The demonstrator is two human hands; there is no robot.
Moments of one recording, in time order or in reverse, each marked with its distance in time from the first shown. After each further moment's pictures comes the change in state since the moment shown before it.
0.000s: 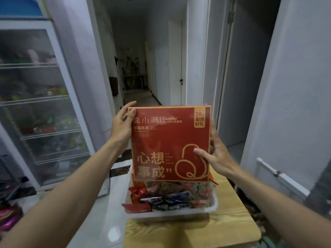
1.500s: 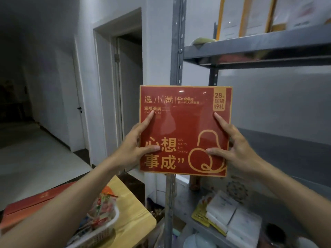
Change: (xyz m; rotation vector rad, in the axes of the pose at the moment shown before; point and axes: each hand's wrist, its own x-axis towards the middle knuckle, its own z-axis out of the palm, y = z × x) left_hand -0.169 0.122 0.239 -0.090 -0.980 0.387; right_hand -0.264 -0.201 -0.263 -0.447 0.425 0.126
